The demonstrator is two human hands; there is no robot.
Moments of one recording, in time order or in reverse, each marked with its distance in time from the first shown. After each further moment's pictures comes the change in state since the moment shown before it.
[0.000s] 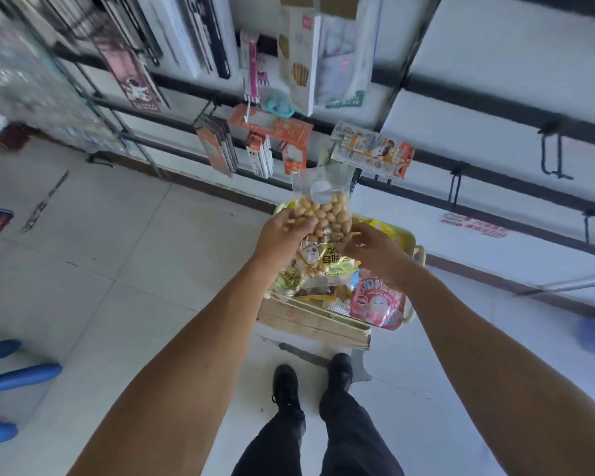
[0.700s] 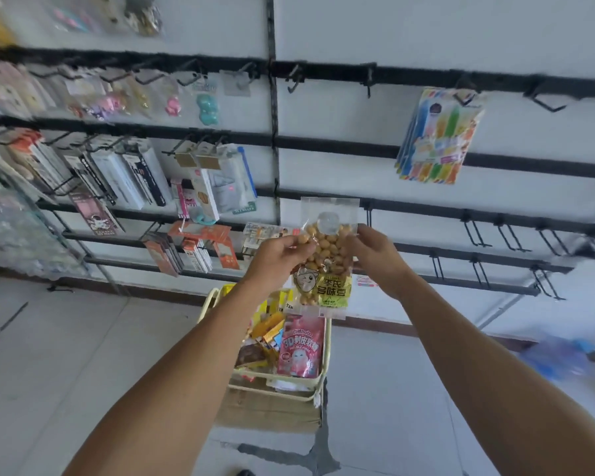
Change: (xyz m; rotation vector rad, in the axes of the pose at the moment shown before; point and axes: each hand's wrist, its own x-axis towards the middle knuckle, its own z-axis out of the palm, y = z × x) left_hand -0.138 0.169 0.153 0.142 -0.192 0.348; right_hand -0.217 -0.062 -0.176 0.159 0.335 -0.367
